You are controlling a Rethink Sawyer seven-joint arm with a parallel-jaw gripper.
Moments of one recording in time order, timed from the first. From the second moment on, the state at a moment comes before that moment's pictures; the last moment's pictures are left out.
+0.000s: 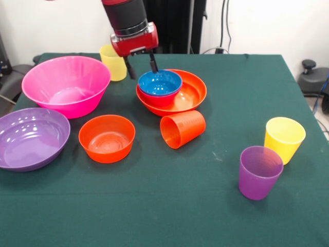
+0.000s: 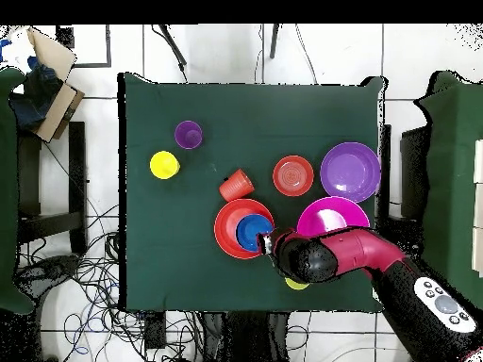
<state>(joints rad) -1.06 -0.56 0.75 2.02 -0.81 0.52 1.83</state>
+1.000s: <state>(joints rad) -1.10 -0.46 0.76 2.00 -0.81 0.52 1.83</state>
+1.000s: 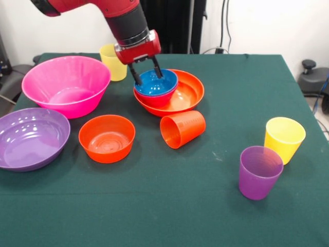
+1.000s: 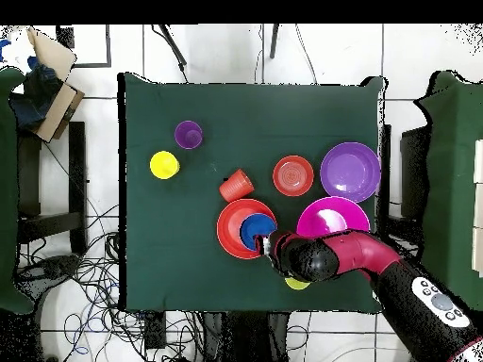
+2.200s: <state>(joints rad) -1.12 -0.57 0.80 2.00 -0.80 0.57 1.83</state>
